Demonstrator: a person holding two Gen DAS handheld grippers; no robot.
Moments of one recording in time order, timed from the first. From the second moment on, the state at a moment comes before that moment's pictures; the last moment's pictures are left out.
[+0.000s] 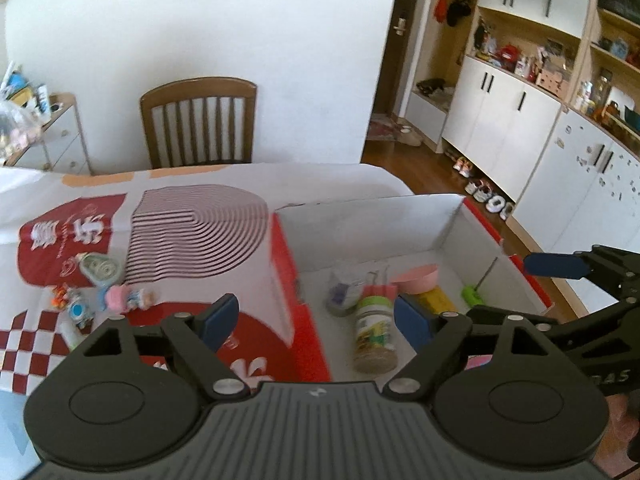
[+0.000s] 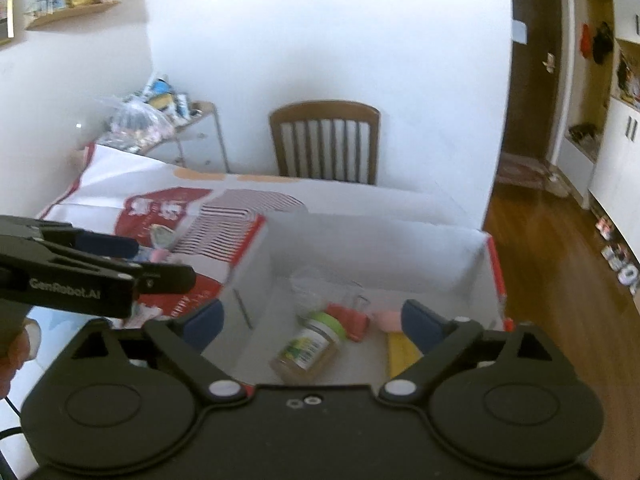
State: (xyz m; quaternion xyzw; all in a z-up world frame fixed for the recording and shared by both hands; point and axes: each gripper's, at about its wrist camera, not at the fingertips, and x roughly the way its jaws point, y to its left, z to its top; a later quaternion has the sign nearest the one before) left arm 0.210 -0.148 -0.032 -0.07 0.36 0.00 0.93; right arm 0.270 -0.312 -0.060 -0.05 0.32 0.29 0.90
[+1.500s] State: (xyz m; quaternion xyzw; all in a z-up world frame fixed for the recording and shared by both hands) left arm 0.190 0.100 -0.130 -0.17 0.42 0.15 0.88; right arm 0.234 -0.054 -0.129 -0.16 0.35 0.37 0.84
